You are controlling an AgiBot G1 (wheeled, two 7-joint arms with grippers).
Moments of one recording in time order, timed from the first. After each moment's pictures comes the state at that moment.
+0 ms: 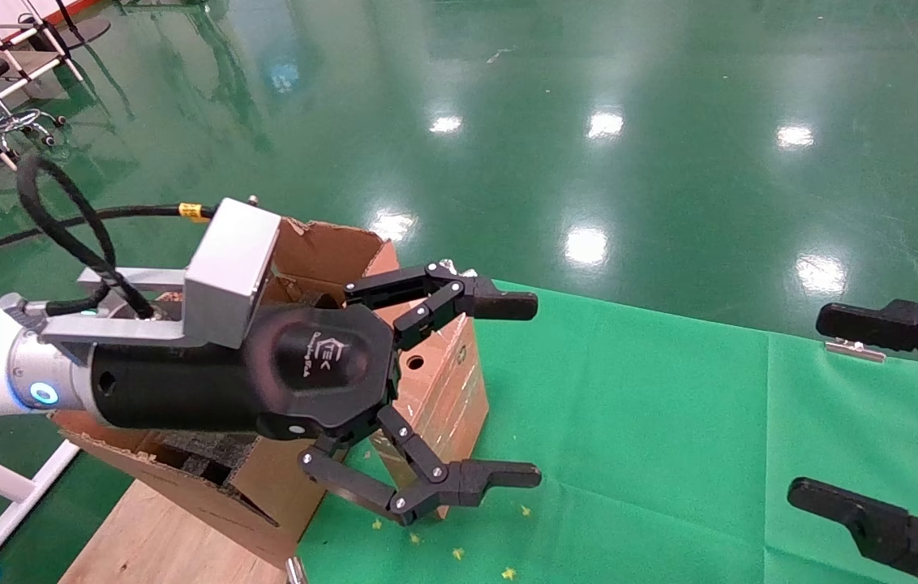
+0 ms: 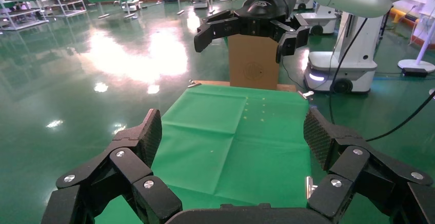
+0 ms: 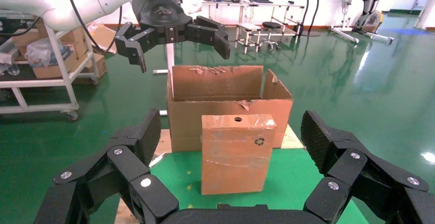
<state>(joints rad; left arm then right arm) -1.08 0.61 0.28 -1.28 0.73 1.50 -0.19 1.08 -0.57 -0.36 1.24 -0.66 -1.44 0.14</state>
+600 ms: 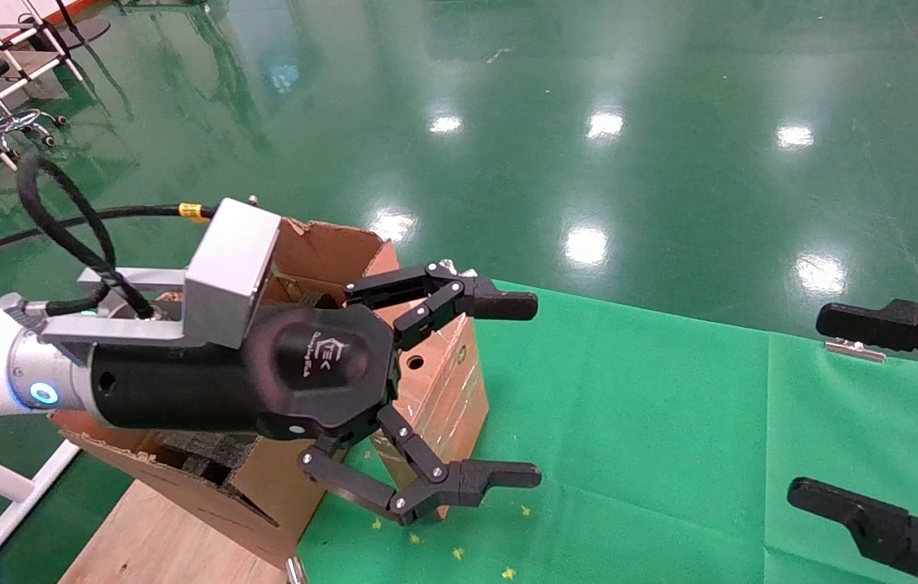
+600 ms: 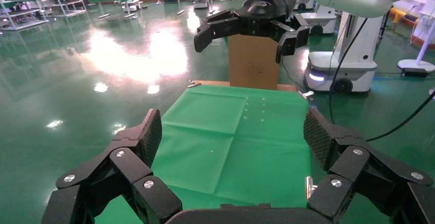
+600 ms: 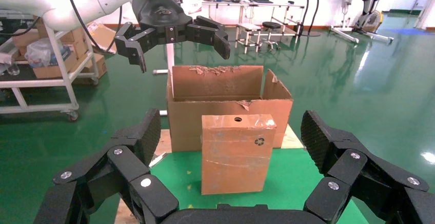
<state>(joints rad) -1.08 0.61 0.28 -1.28 0.73 1.50 -0.19 1.08 -0.57 -0.36 1.24 -0.66 -1.44 0.14</state>
